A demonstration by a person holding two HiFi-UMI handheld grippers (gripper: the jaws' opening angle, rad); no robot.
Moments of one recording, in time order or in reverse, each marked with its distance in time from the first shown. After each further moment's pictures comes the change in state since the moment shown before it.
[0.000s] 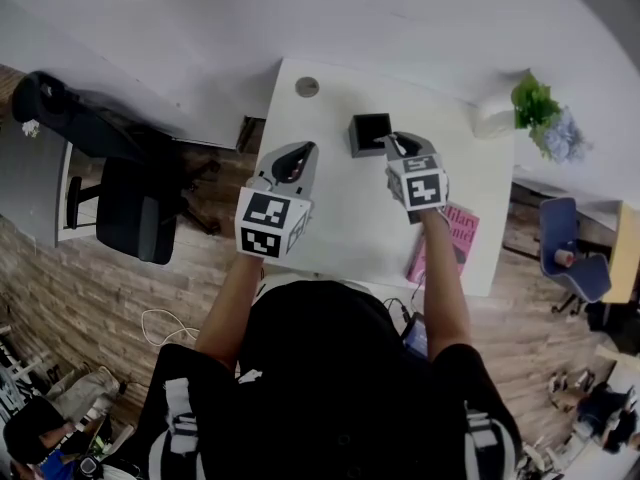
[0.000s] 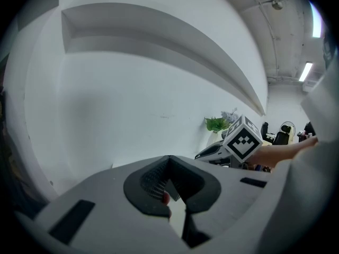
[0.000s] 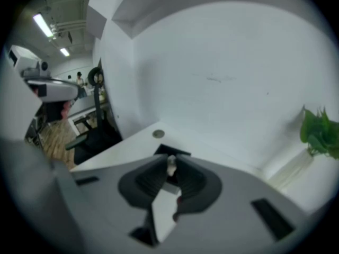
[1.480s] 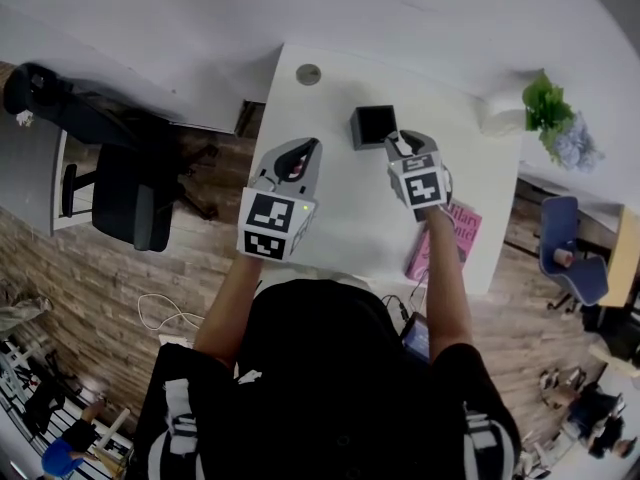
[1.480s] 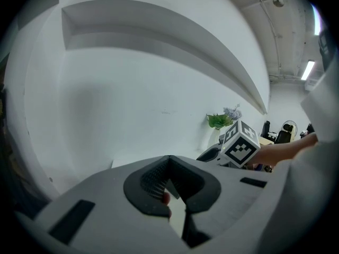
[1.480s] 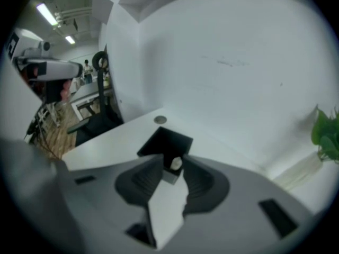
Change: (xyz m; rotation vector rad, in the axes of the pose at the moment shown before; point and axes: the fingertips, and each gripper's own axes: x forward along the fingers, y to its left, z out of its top) left arm 0.013 -0.001 -0.014 0.004 0.019 0.021; right arm 0.025 -0.004 -0.035 -0.091 0.106 0.033
